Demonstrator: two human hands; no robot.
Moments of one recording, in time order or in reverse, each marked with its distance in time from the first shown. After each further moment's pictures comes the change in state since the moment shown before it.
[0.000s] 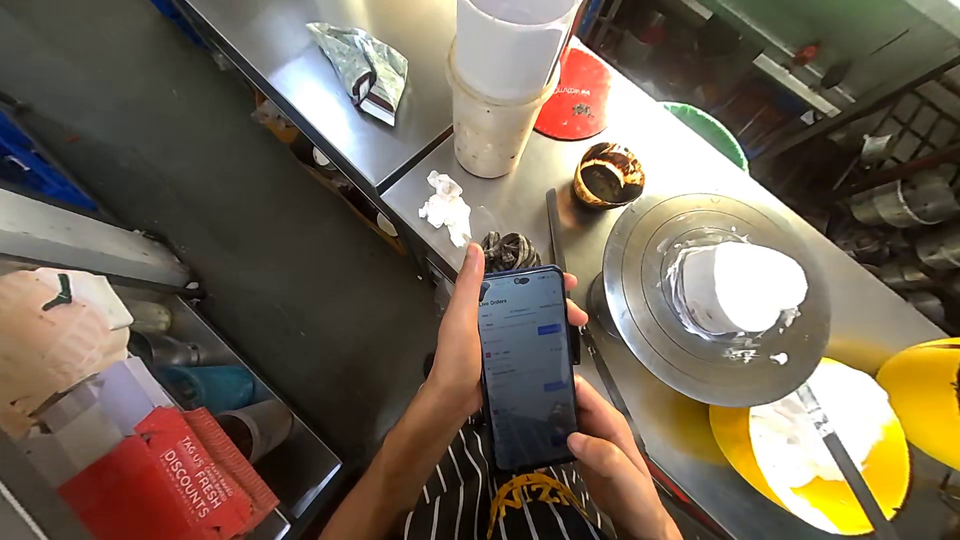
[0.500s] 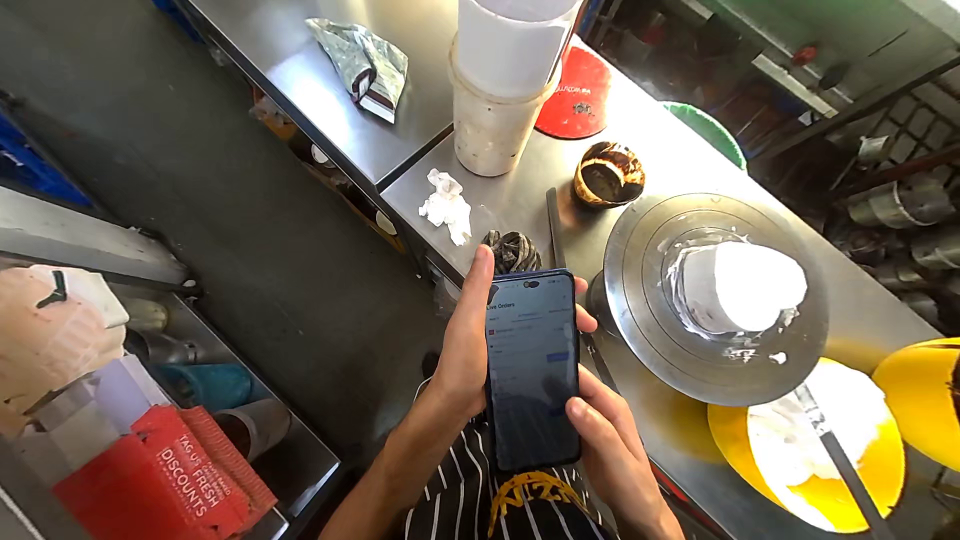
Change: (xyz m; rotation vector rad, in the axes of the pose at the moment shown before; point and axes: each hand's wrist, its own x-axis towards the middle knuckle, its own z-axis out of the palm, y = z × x) left_hand -0.002 -0.002 -0.001 -0.035 -0.051 -0.025; right_hand 0.011 -0.007 0.006 -0.130 0.137 0.025
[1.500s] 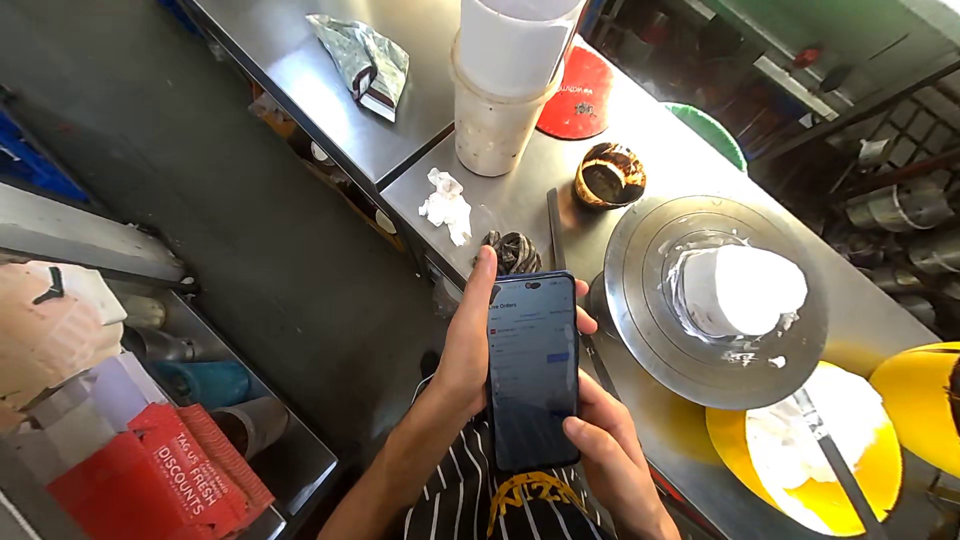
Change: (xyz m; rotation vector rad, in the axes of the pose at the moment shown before) left_hand 0.004 -0.002 -0.002 -0.015 0.000 -0.031; right_hand -0.001 0.008 -0.006 0.021 -0.060 -0.057
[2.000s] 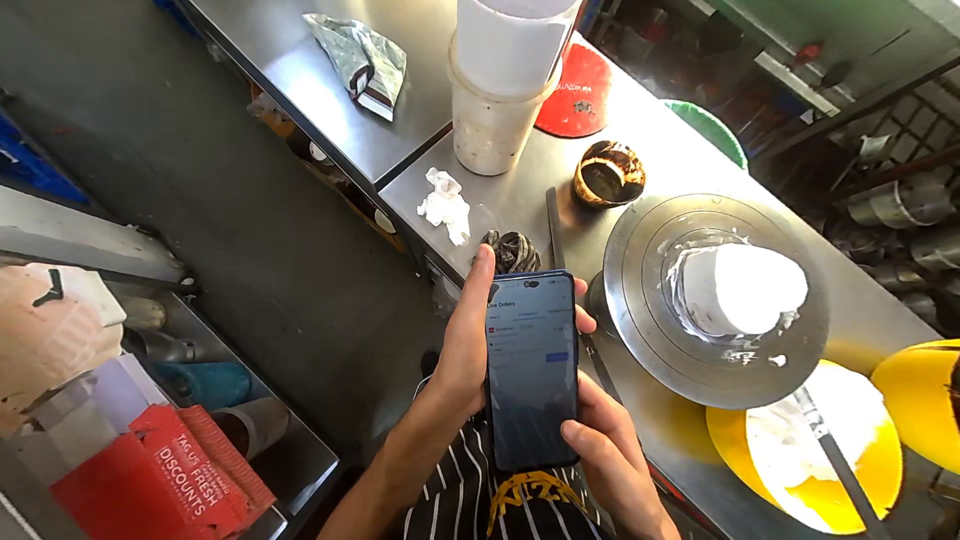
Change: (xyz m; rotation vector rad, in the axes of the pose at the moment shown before) left_hand 0.002 0.000 0.001 -0.020 0.001 -0.001; right_hand -0.002 0.000 0.000 0.009 -0.005 -0.007
